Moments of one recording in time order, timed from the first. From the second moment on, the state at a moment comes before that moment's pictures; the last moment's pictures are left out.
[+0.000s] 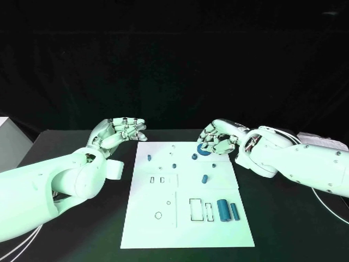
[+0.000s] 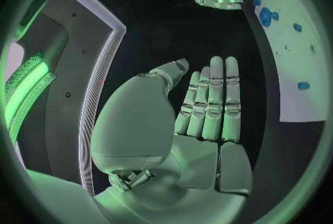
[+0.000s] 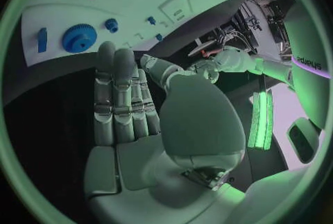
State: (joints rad) left arm 1.17 -0.90 -0.03 1.59 -0.06 -0.39 0.50; left_hand 1.39 -0.19 0.47 0.09 0.18 0.97 0.19 0.22 0.18 1.18 0.13 0.07 0.07 1.15 0.07 0.41 0.43 0.17 0.99 0.16 0.49 0.29; right arm 1.29 -0.77 -0.16 1.37 -1.24 -0.38 0.11; right_hand 1.32 -0.21 0.52 0.03 0.18 1.05 0.14 0.17 0.25 1.32 0.06 0.07 0.12 1.46 -0.03 0.83 0.77 0.16 1.36 0.07 0.70 0.51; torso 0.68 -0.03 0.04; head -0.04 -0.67
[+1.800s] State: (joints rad) left arm 1.19 -0.94 -0.03 1.65 -0.06 -0.33 0.46; left_hand 1.37 -0.19 0.48 0.10 0.17 0.96 0.21 0.22 0.18 1.17 0.14 0.07 0.07 1.13 0.07 0.43 0.46 0.17 0.96 0.17 0.52 0.31; right arm 1.28 -0.70 -0.16 1.38 -1.61 -0.34 -0.21; right_hand 1.31 -0.28 0.54 0.11 0.16 1.03 0.16 0.15 0.30 1.20 0.09 0.06 0.10 1.46 0.00 1.32 1.16 0.08 1.45 0.10 1.31 1.22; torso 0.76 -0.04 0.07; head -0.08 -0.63
